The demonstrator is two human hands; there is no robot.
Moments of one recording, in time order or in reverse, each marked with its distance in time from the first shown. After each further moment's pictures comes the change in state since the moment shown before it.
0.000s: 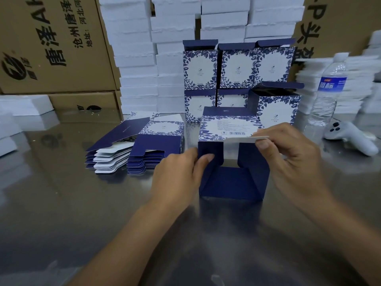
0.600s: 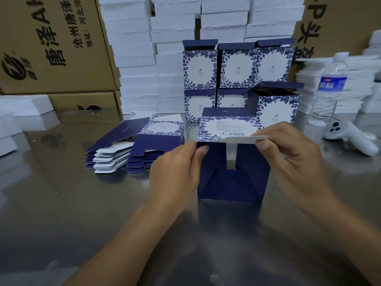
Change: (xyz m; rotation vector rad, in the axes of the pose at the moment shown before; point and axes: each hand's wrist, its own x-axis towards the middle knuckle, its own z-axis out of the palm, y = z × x) left_hand 0.000 0.007 -0.006 0.004 0.184 0.057; right_hand 0.002 -0.001 -0.005 0.002 -0.050 -0.010
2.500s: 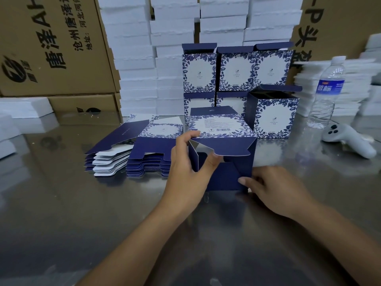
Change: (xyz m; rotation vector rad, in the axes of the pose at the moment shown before) left_hand -0.001 0.013 0.012 -0.759 -0.217 -0.423; right_hand -0.021 0.041 0.003 -0.515 -0.615 0.443
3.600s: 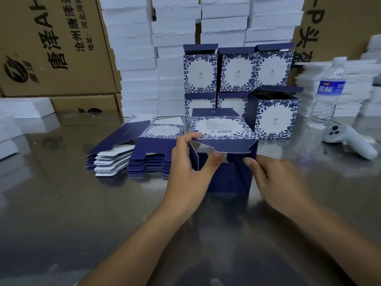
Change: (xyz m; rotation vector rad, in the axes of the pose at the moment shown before) left_hand -0.001 0.001 0.002 -0.001 0.043 -0.006; right_hand -0.001 -0.013 -0.002 -0.013 0.276 -0.085
